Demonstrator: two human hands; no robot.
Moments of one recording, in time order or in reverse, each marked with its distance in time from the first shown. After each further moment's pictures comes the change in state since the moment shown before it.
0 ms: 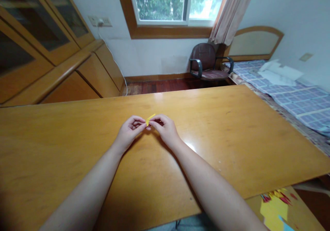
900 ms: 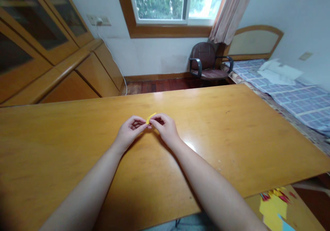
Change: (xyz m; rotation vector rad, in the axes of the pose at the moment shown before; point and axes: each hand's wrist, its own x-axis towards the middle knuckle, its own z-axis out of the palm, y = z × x) left_hand -0.002 -0.001 0.001 0.002 -0.028 0.023; right_hand 0.000 -0.003 0.001 -0.021 0.050 0.019
